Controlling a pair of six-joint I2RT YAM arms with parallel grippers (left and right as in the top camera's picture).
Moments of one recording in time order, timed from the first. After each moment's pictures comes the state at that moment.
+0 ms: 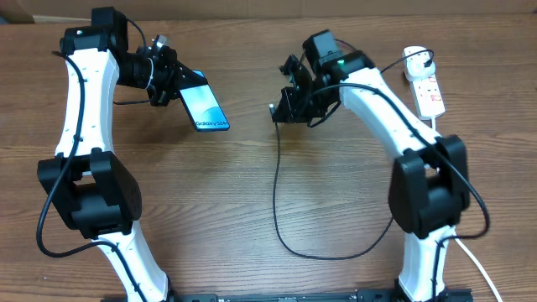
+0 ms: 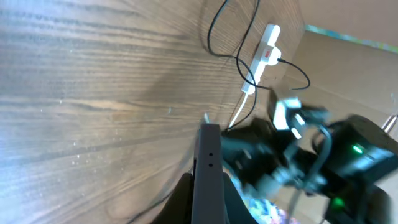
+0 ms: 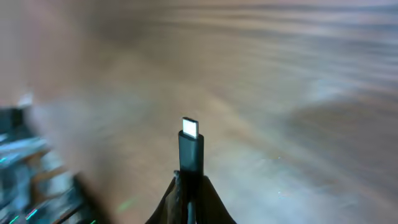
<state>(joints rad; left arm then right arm) 0.12 2.11 2.01 -1.34 0.91 -0.39 0.38 2.10 1.79 -0.97 -0.66 0.14</state>
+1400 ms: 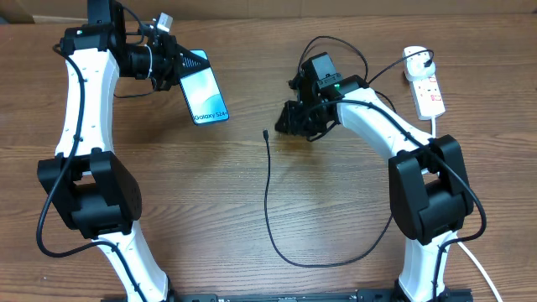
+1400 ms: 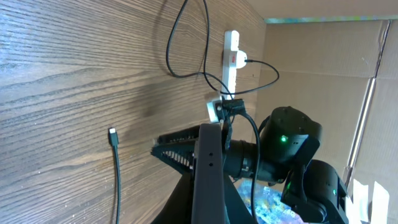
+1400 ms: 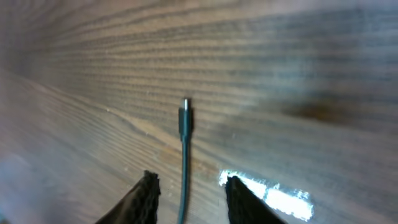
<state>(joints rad) 0.12 2.11 2.01 -1.17 1.02 -0.27 0.40 2.08 1.54 -0.69 -0.43 0.37</state>
